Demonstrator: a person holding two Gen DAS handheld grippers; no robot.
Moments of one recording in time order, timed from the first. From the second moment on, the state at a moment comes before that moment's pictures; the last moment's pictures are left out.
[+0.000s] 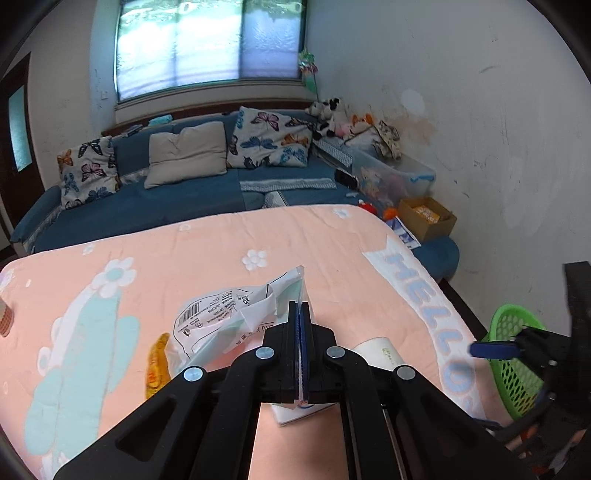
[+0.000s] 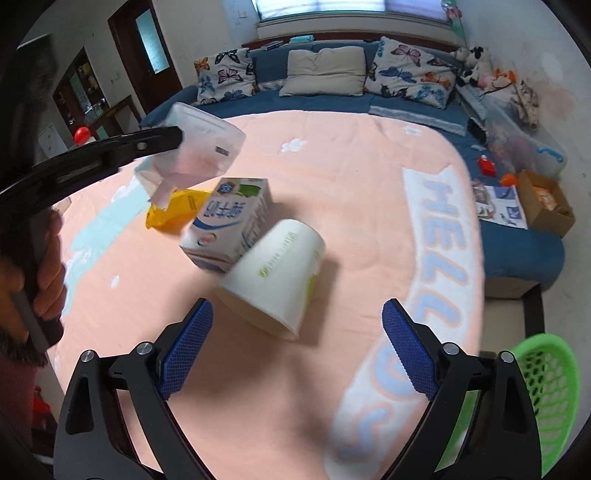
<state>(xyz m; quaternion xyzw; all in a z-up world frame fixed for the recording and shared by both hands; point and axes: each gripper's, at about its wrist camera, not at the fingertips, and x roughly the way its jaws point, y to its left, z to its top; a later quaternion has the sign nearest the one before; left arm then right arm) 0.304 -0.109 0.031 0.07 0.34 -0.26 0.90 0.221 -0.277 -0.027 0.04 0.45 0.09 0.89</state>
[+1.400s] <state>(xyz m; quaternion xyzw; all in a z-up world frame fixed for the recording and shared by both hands) 0.223 -0.030 0.049 0.04 0.31 -0.23 0.92 0.225 -0.251 -0.039 0.09 0.50 0.12 0.85</state>
